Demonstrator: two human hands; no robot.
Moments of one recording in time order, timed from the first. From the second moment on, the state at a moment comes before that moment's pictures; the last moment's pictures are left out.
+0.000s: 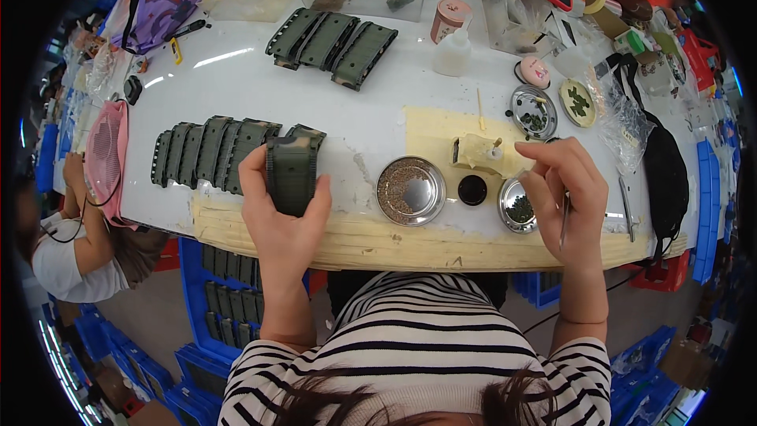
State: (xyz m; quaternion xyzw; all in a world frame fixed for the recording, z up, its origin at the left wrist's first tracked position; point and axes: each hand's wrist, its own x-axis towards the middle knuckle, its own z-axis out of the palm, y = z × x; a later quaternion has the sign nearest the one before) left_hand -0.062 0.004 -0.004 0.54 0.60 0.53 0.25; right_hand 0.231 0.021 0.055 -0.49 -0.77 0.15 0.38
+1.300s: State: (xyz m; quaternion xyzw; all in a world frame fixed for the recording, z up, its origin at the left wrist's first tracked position) left_hand -0.085 0.026 0.008 0.66 0.68 0.31 0.04; right_hand 0.314 0.021 0.061 -0.48 -0.85 -0.14 0.18
